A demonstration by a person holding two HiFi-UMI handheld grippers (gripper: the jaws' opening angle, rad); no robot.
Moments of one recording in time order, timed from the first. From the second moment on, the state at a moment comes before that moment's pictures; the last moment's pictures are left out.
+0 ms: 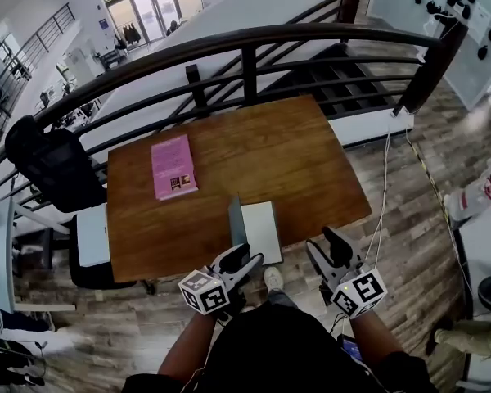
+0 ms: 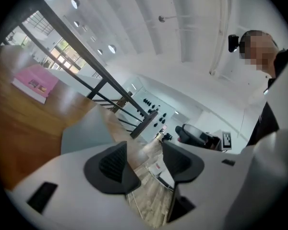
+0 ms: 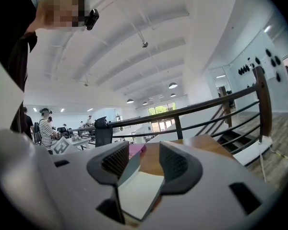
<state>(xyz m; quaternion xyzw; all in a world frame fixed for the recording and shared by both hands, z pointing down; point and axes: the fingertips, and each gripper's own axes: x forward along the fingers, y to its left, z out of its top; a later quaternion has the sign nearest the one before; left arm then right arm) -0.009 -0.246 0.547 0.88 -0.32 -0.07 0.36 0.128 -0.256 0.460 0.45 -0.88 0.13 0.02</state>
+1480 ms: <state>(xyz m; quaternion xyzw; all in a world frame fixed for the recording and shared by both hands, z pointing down) 0.038 -0.261 0.695 0.80 -0.39 0.19 0.42 0.173 -0.230 0.497 0.51 -0.84 0.17 0.05</state>
